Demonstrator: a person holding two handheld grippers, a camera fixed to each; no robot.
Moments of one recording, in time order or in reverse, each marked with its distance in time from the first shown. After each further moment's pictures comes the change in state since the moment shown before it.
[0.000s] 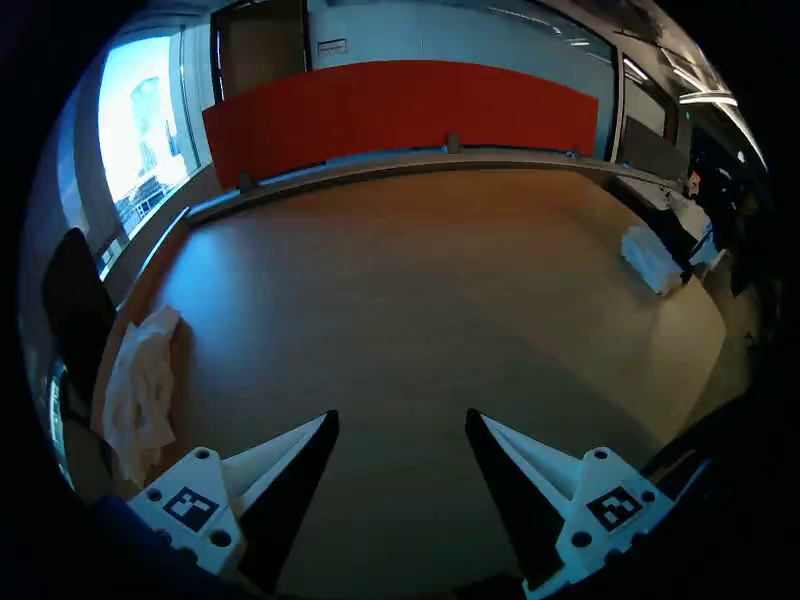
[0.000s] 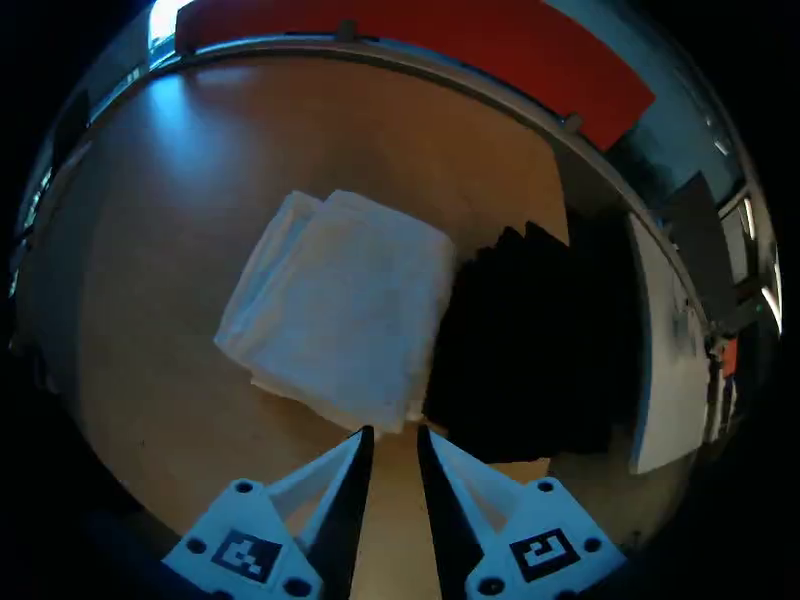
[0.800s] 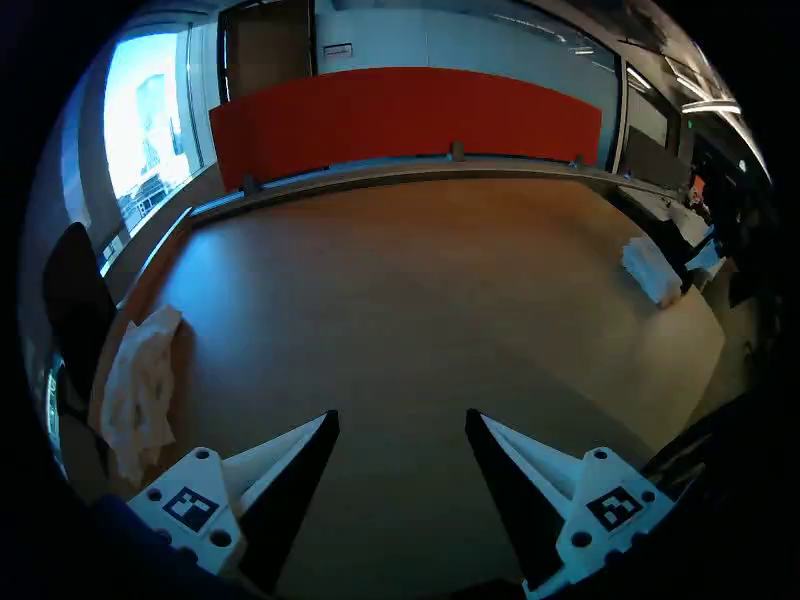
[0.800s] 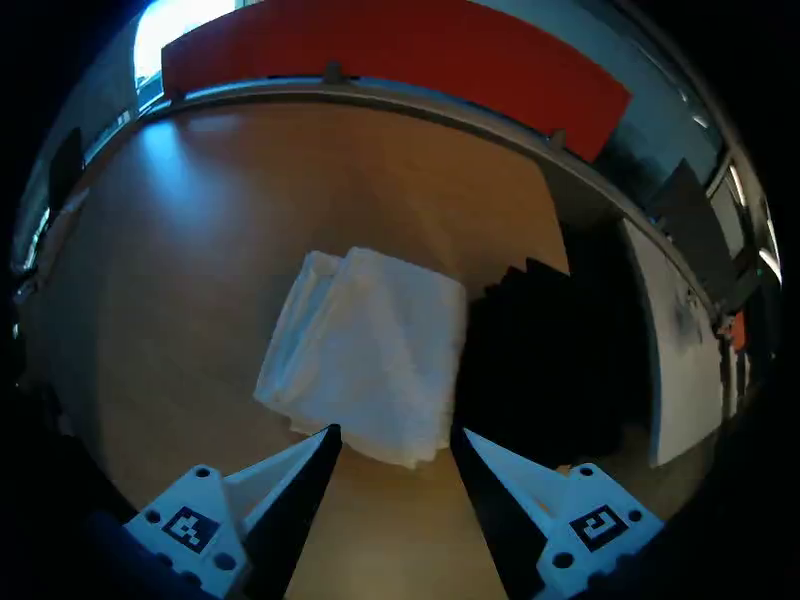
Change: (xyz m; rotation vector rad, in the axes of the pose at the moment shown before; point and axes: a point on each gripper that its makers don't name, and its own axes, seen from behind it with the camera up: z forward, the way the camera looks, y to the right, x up) left arm 0.005 -0.006 -0.003 -0.002 0.023 -0.023; right arm 0.035 -0.026 -0.015 0.022 0.121 0.110
